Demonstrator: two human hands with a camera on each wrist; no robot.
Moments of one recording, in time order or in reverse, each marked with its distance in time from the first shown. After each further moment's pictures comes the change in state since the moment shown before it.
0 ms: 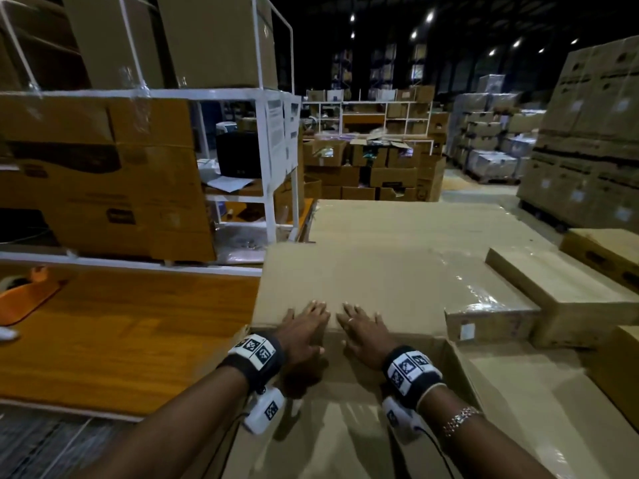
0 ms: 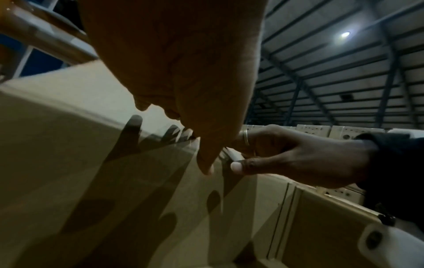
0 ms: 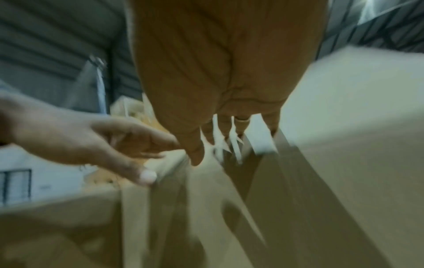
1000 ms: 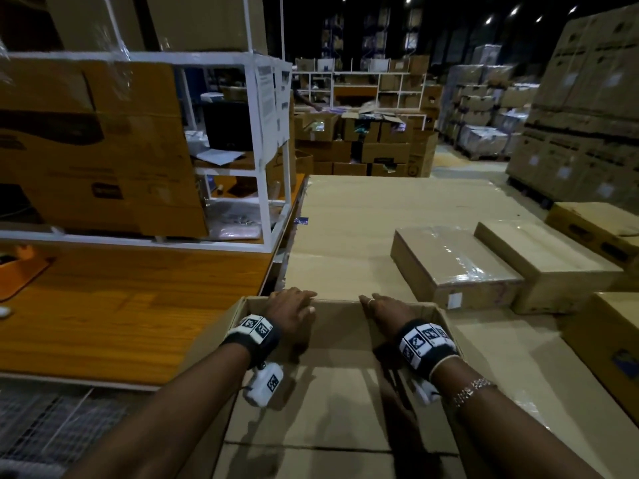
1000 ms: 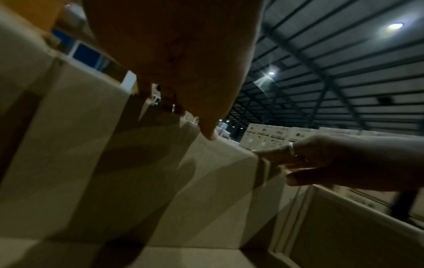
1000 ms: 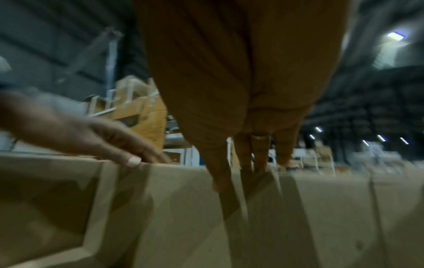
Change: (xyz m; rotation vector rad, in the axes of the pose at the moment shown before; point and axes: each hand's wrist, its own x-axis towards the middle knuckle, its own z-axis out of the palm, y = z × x) left_hand -0.002 -0.020 0.034 -0.238 0.233 -0.149; right_hand -0.029 0.035 0.000 -0.141 -0.005 0.145
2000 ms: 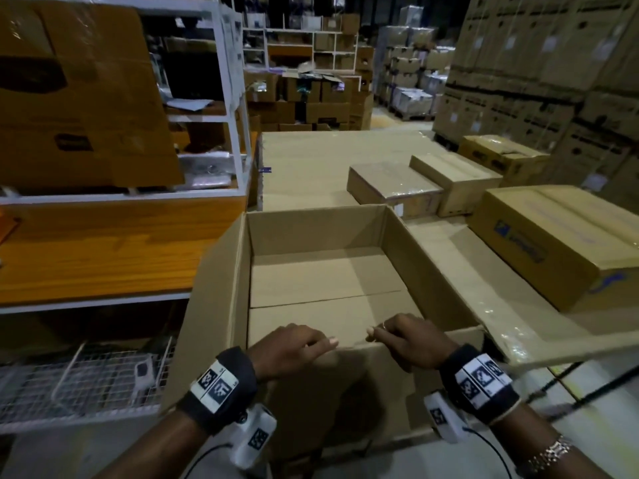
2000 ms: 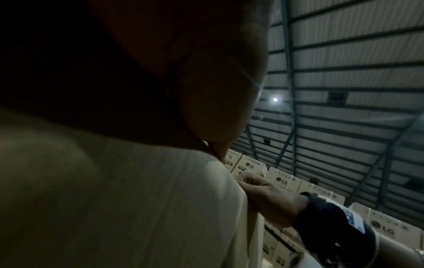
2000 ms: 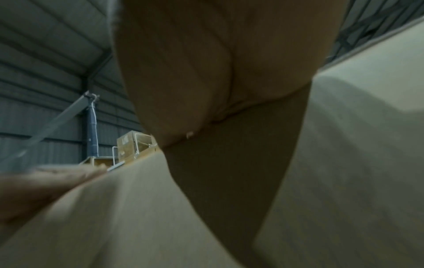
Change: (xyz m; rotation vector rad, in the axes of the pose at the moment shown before) left_hand -0.360 0.058 -0.001 -0.212 -0.414 0.378; right_hand -0.369 -0.148 0.037 0.418 -0.031 0.084
